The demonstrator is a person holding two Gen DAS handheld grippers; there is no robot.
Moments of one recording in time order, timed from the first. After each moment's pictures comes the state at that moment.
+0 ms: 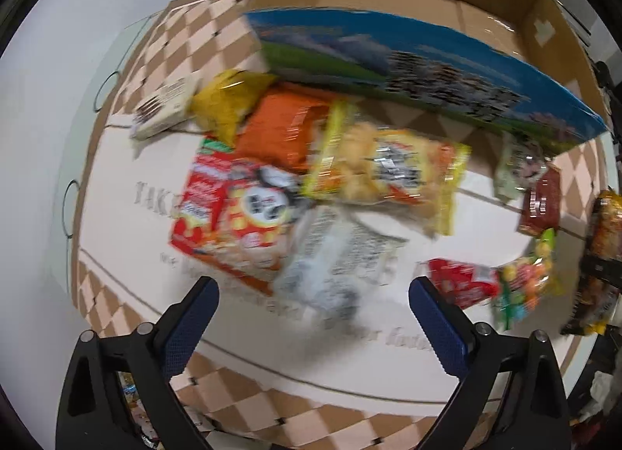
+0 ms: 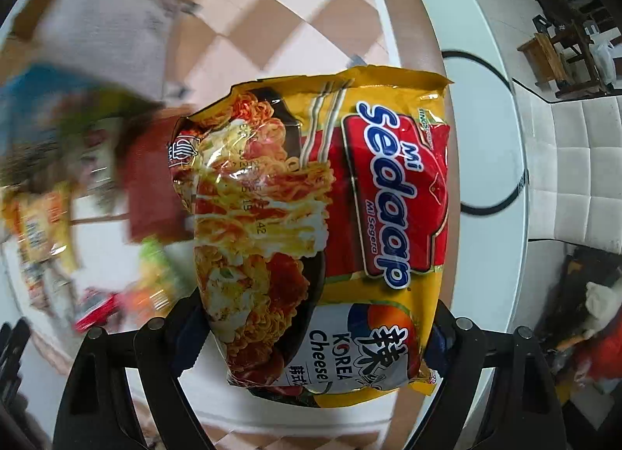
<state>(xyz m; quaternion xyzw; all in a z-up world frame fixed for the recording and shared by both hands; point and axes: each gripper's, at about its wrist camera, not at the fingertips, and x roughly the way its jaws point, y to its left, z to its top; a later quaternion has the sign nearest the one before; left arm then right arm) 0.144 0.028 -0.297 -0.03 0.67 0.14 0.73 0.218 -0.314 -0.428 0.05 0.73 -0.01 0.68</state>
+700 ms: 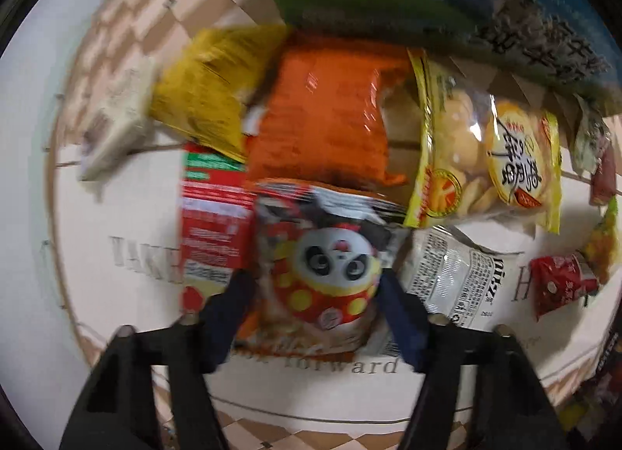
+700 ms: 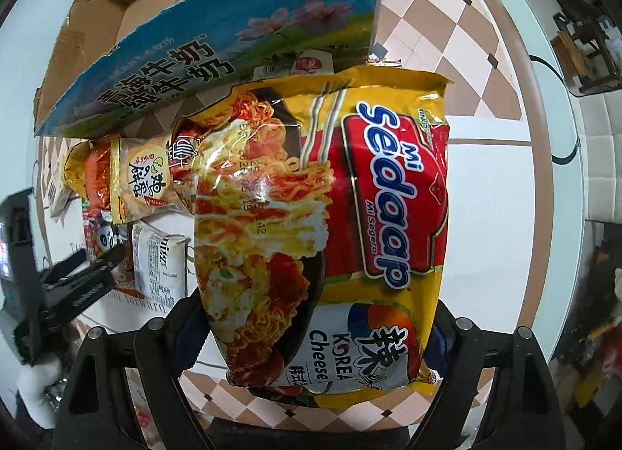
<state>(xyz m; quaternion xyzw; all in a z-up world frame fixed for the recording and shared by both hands) 0.170 0.094 -0.378 0.02 0.73 0.04 0.68 0.167 -0.225 -0.393 0.09 0.73 0.01 0.68</state>
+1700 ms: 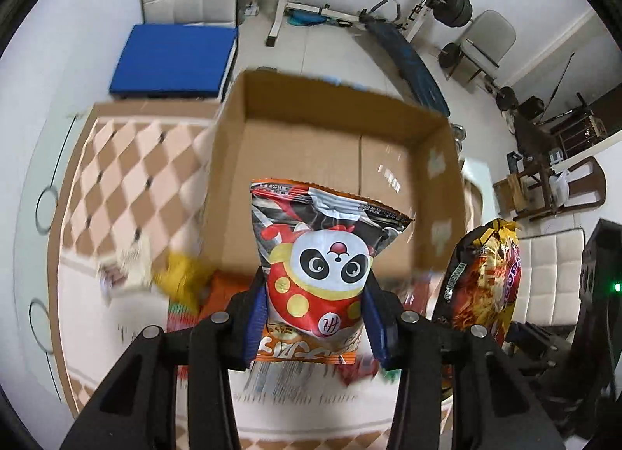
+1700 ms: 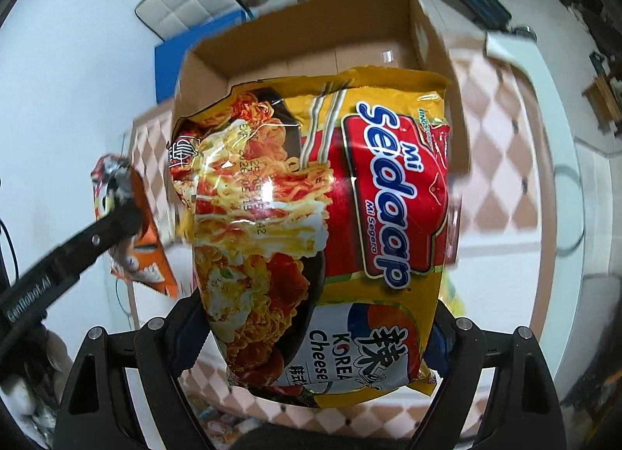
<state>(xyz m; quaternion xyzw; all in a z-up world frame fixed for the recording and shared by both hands) 0.281 0.073 -0.161 -0.10 0.61 -0.04 0.78 0.252 -0.301 -0.278 0.14 0.66 0.10 0.73</state>
